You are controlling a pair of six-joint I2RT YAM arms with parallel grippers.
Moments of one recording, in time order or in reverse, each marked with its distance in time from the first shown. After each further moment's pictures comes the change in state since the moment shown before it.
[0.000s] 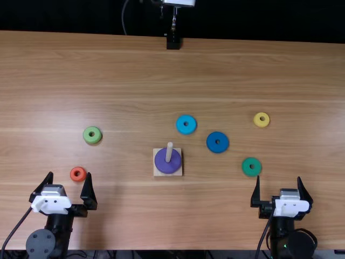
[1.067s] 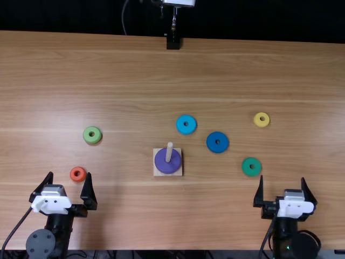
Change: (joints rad) left arm 0.000 0.000 0.000 0.000 0.000 0.002; right arm -0.019 0.000 0.062 -0.021 -0.003 0.026
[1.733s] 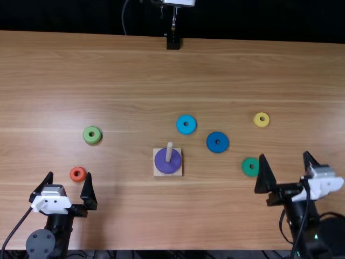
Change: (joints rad) left arm 0.000 0.000 0.000 0.000 0.000 0.001; right arm 0.160 0.509 0.605 -0.140 -0.087 0.289
